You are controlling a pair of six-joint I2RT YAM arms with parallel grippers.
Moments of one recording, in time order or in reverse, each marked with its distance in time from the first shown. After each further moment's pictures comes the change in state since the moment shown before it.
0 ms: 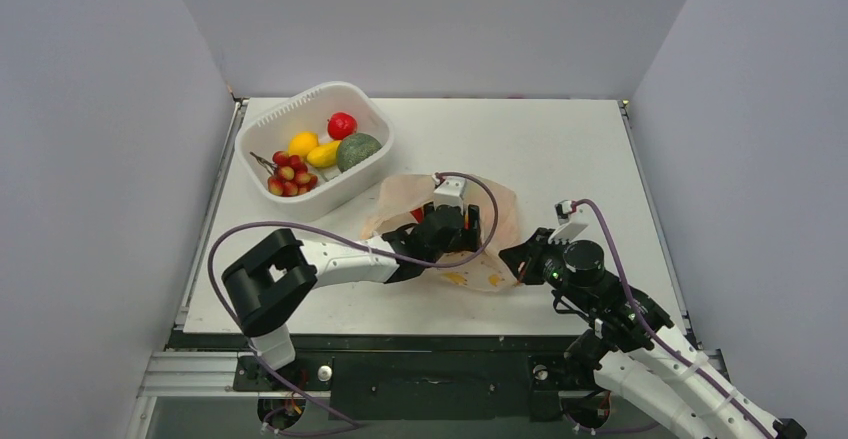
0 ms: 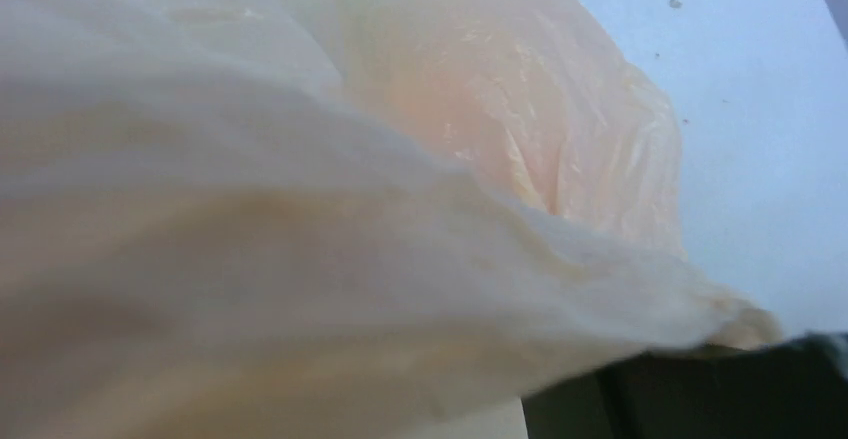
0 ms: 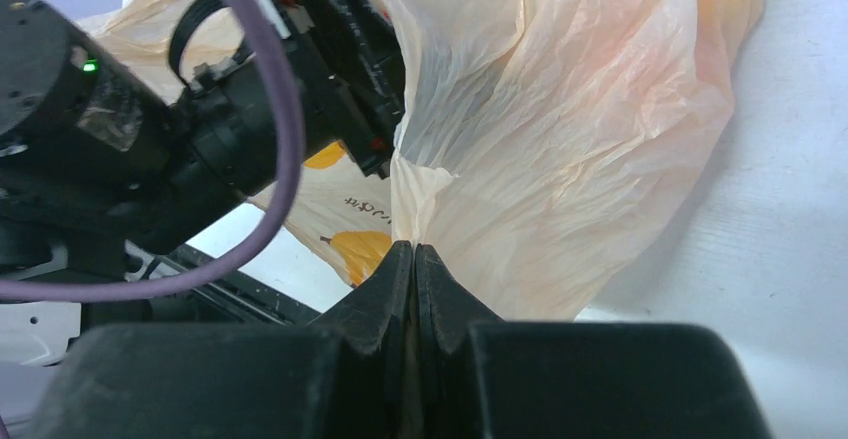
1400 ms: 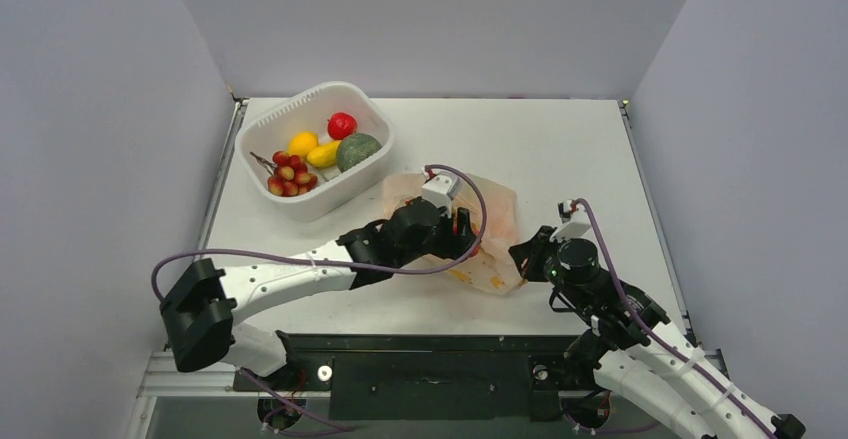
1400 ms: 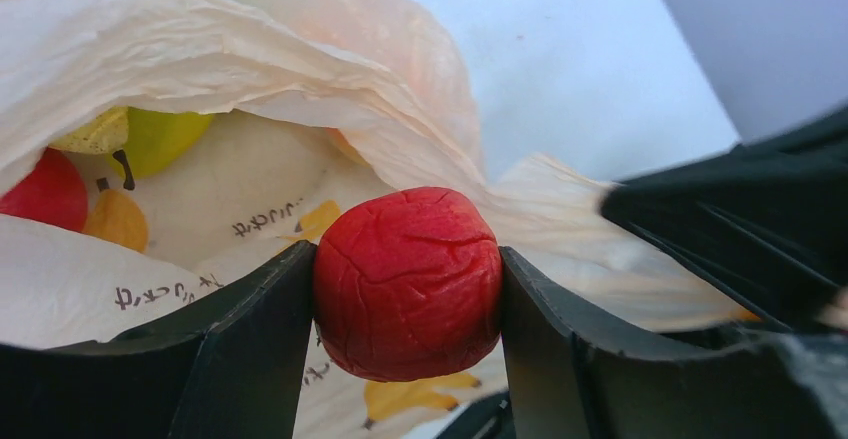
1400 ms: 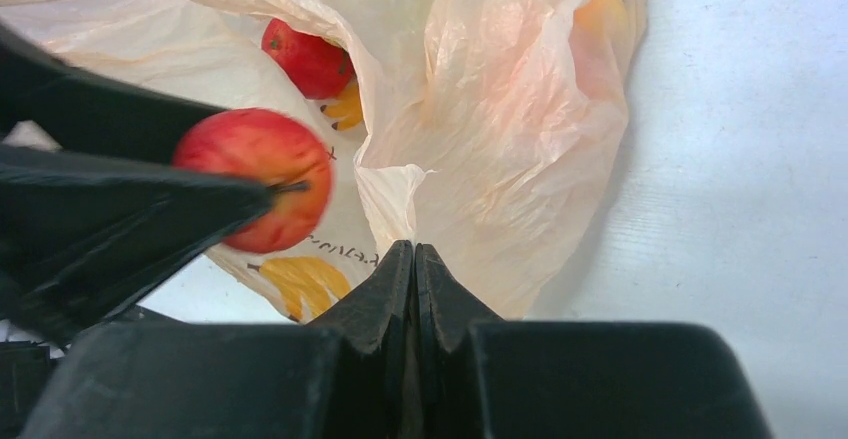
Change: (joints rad) left arm -0.019 -0.257 0.009 -0.246 0.190 0.034; right arm 0.000 0.022 0.002 -0.037 0.142 -0.035
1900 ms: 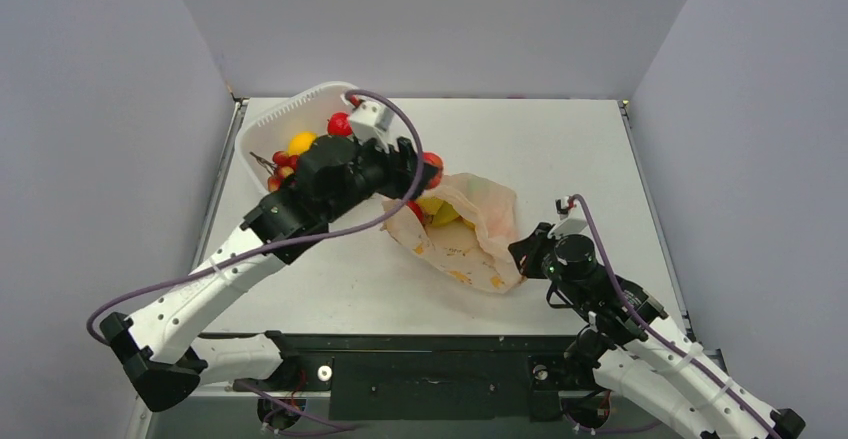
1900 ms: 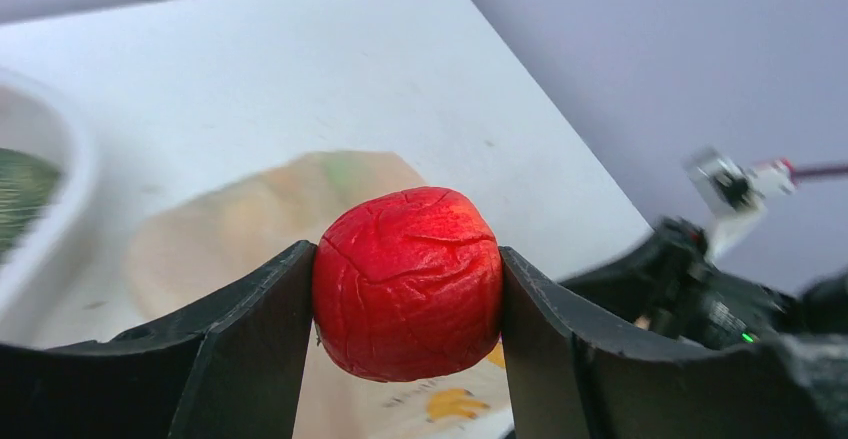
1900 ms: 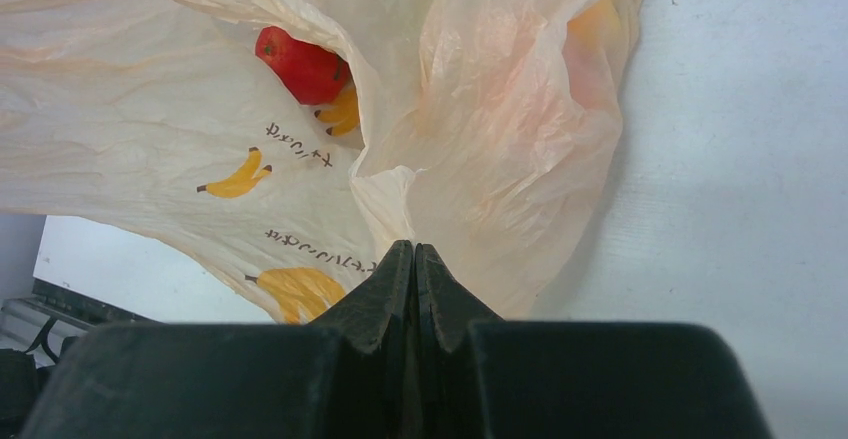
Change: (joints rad) left arm 0.165 -0.266 0.308 -0.309 0.137 0.131; right arm 0.000 0.045 0.021 0.000 0.018 -0.014
